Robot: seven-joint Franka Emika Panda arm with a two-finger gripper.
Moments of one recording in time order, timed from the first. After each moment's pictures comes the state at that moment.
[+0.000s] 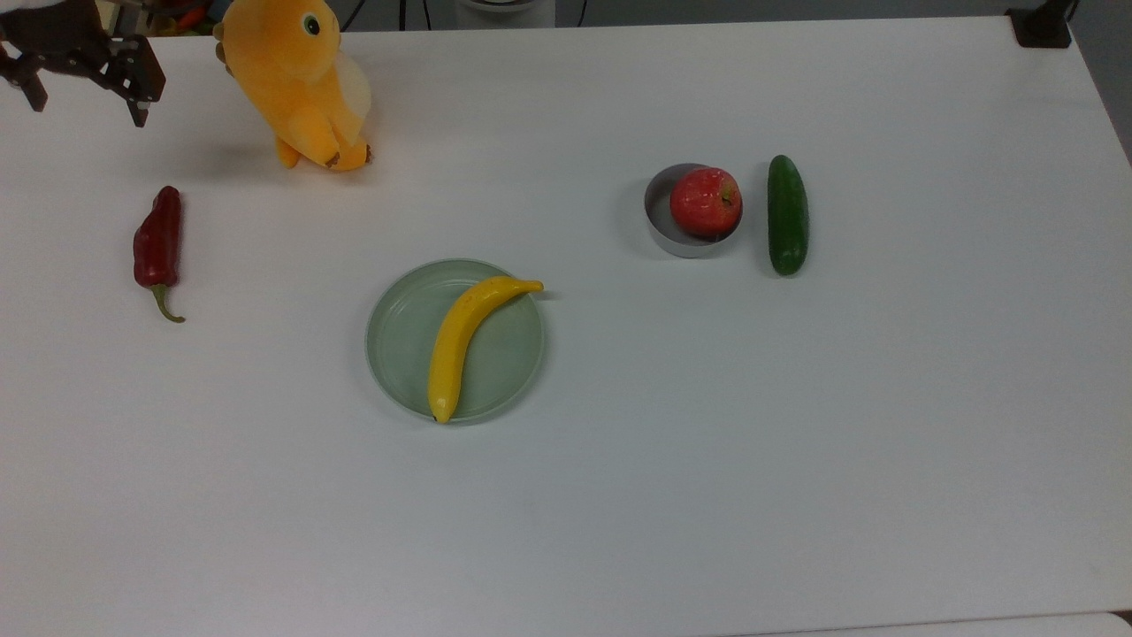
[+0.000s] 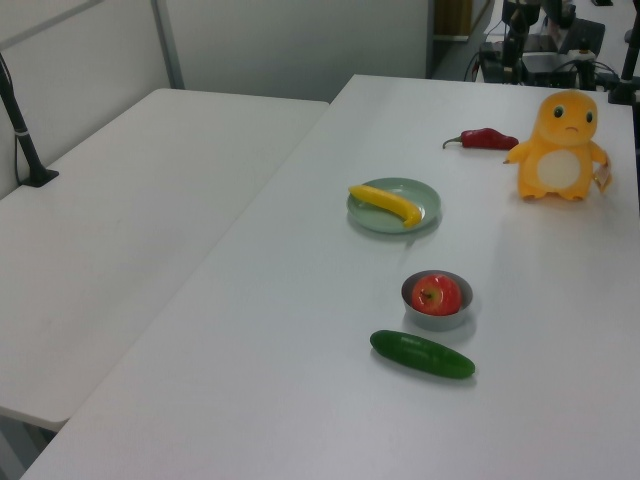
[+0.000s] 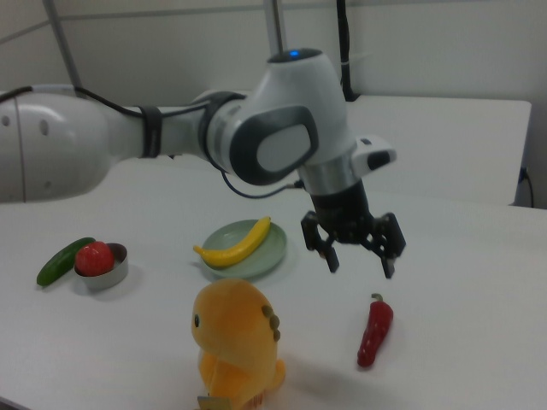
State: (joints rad) arm -0.14 0.27 -0.38 -1.63 -0.06 2.03 -0.51
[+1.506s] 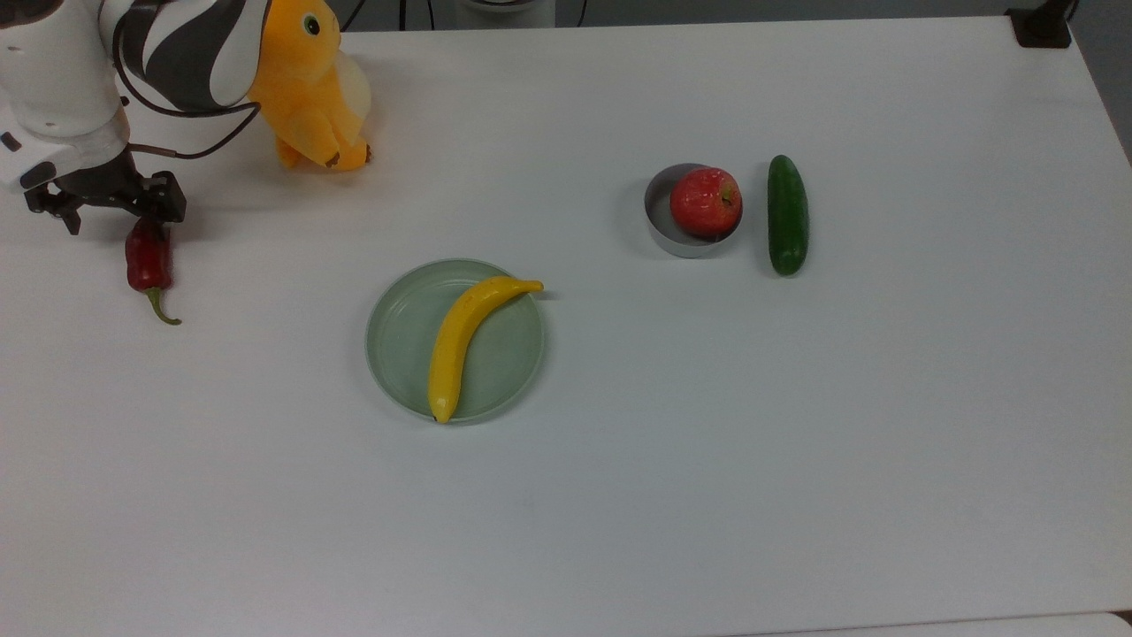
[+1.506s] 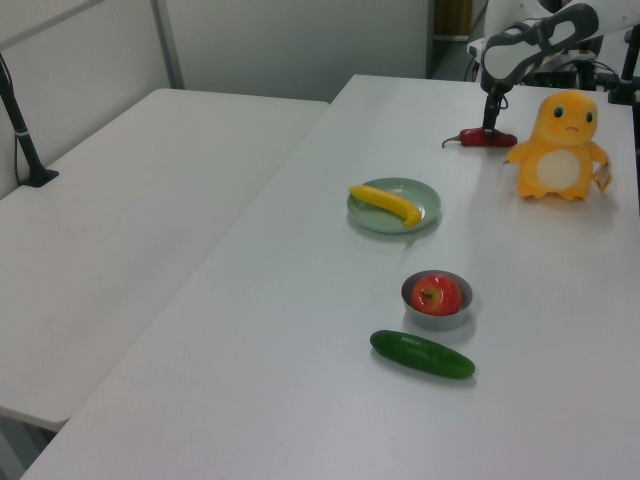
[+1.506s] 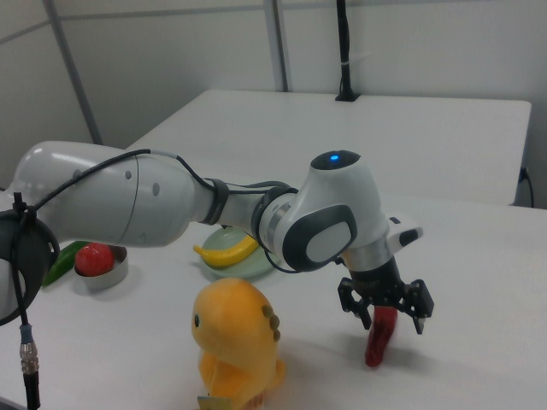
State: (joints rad) arm -0.23 0.55 -0.31 -1.63 -0.01 2.34 -0.60
